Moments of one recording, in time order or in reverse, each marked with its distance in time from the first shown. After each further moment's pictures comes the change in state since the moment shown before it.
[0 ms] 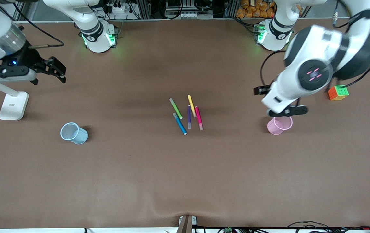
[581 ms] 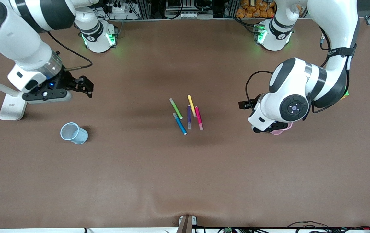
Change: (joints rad) left arm -0.003 0.140 0.003 0.110 -0.048 0.021 -0.033; right arm 0.098 0.123 0.001 -0.001 0.000 0.091 0.093
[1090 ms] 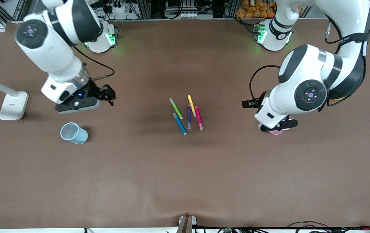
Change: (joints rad) left arm 0.010 -0.040 0.002 0.061 0.000 -0.012 0.001; right arm 0.115 0.104 0.000 0.000 0.001 0.154 0.006
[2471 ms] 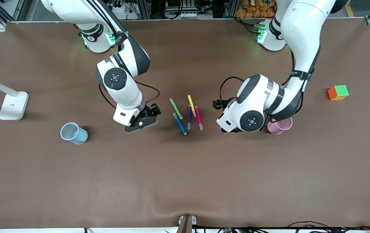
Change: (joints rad) left arm -0.131 0.240 -0.006 -0.003 -0.110 0.063 0.011; right arm 0.169 0.347 0.000 0.033 0.002 0.325 0.011
